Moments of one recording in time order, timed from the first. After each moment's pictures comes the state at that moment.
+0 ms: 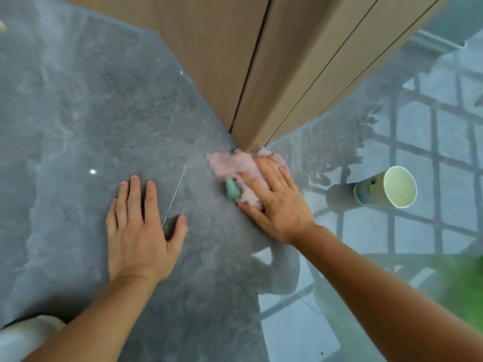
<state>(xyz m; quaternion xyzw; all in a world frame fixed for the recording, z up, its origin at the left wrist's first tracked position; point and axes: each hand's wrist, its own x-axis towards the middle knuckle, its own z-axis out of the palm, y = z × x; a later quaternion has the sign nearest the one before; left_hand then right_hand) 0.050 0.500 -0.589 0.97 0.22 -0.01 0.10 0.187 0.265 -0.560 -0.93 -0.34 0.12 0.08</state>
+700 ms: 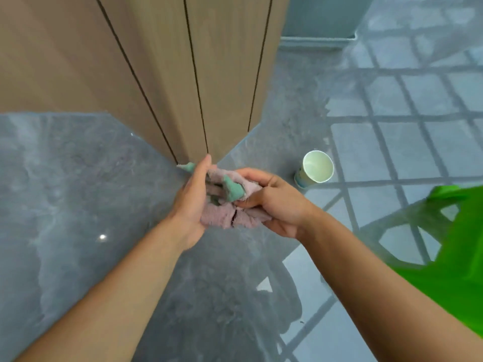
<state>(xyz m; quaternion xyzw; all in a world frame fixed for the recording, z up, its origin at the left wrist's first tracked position) 0.163 0.379 -0.431 0.58 0.30 -0.21 0.73 0.167 0.224 -0.426 -0.54 0.03 0.36 0.76</state>
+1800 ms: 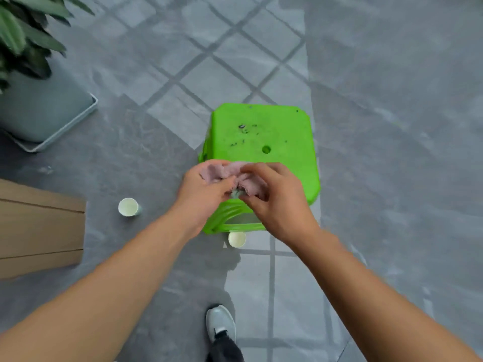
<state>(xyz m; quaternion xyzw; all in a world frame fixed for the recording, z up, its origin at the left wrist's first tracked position) 0.022 -0.008 0.030 0.62 -0.07 -0.50 0.61 -0.102 -0.095 0.051 -0.86 0.34 -0.11 0.37</state>
